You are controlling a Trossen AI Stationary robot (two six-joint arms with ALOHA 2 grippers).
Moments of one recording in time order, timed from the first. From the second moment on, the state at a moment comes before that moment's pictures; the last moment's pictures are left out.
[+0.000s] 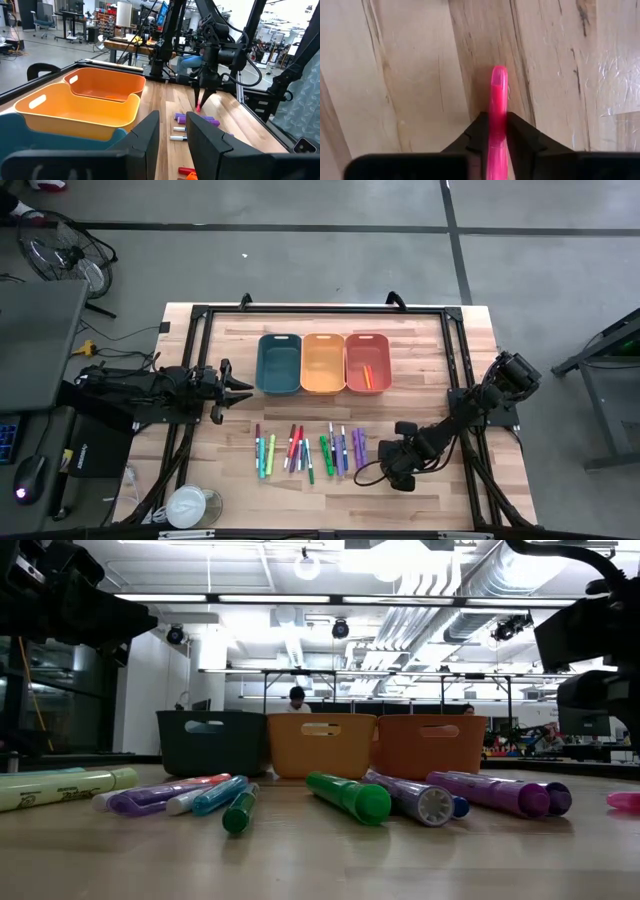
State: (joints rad) left arm -0.14 0.01 0.03 0.02 -0.14 -0.16; right arm 0.60 1.75 0.88 -0.59 0.12 0.79
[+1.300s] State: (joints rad) left arm -0.14 0.01 0.03 0.02 -0.14 -0.16; right arm 0.45 1.73 1.10 -0.85 0.05 0.70
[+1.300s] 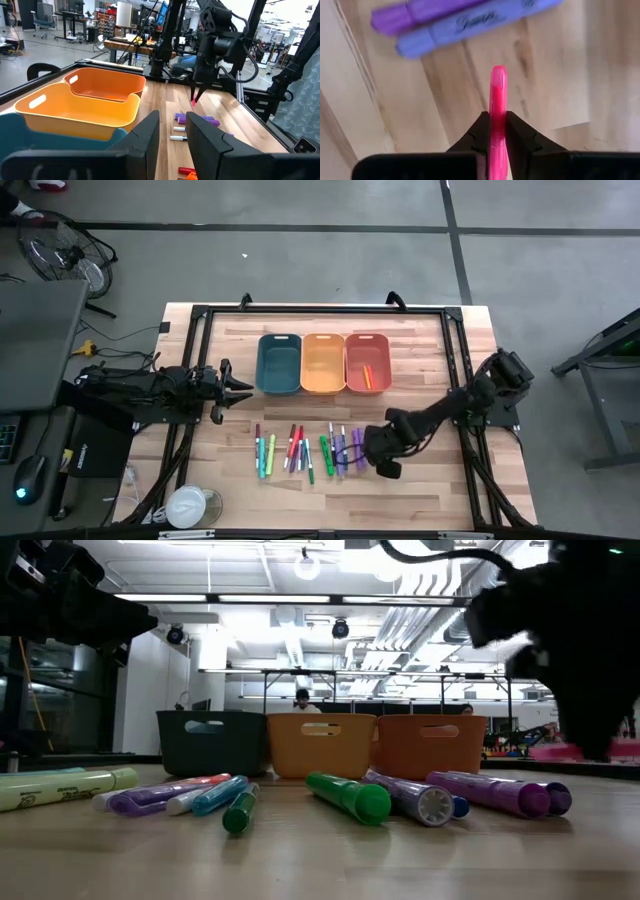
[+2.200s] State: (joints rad) left arm -0.14 0.01 0.03 0.02 -0.14 -0.16; right arm -0.09 1.62 1.32 -0.95 0.10 0.85
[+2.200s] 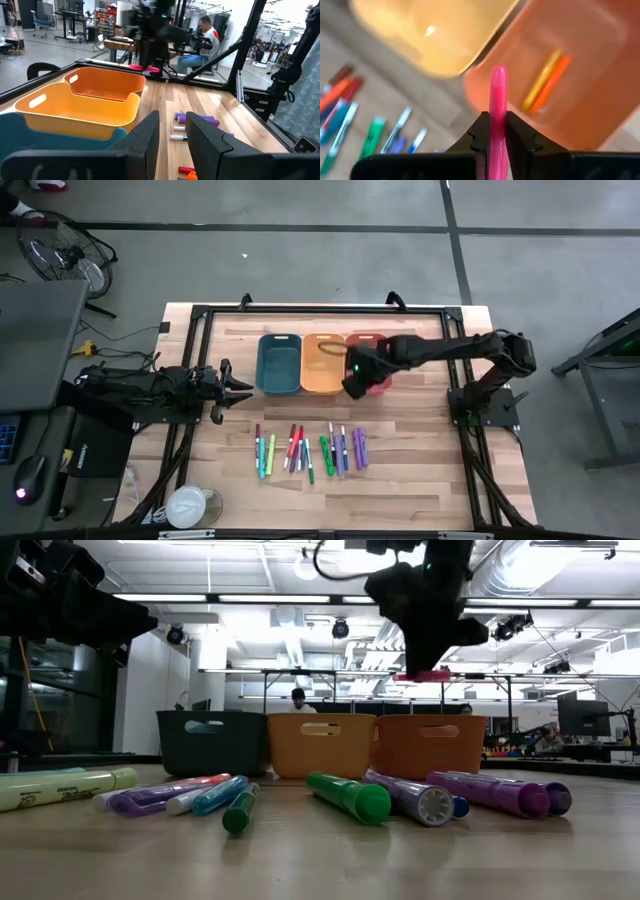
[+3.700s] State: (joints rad) left arm -0.14 0.01 0.03 0.02 -0.14 -0.16; right arm -0.30 1.63 0.97 -0.47 0.01 1.10
